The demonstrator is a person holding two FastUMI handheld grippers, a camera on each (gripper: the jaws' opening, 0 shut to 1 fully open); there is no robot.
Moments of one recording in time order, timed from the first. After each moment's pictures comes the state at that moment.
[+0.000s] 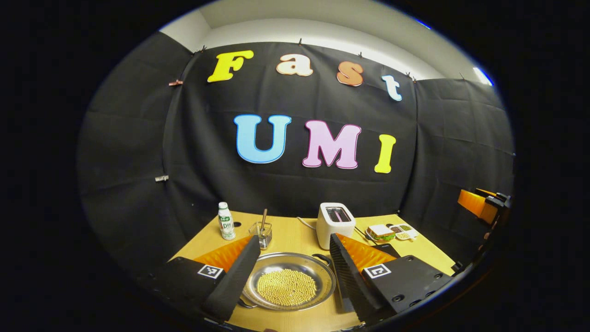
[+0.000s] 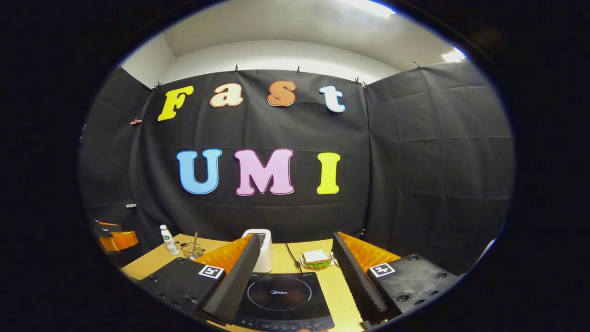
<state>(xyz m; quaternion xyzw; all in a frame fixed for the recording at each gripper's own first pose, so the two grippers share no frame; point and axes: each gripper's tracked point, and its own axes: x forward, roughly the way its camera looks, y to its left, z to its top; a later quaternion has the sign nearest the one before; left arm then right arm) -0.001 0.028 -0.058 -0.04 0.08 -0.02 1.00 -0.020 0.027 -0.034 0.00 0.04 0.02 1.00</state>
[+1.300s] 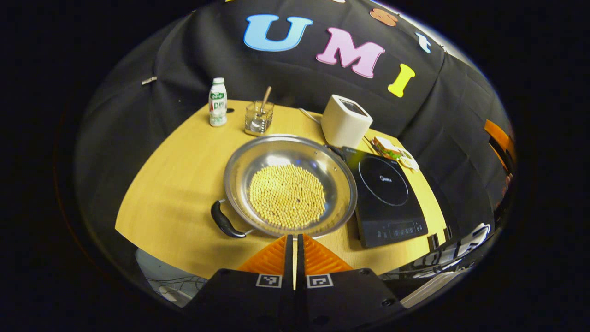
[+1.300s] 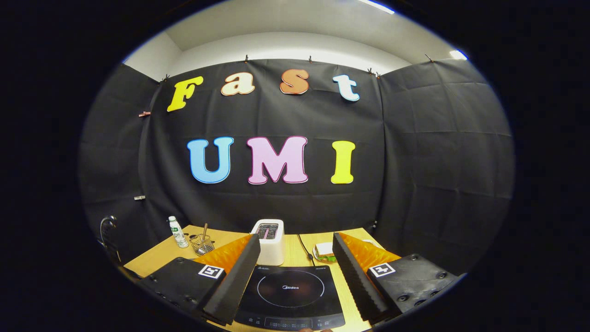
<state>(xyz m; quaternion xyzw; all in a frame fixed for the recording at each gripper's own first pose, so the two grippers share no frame) -0.040 0.047 -0.284 -0.10 0.39 -0.08 0.91 -0.008 0.052 -0.067 0.00 0.08 0.05 1.00</state>
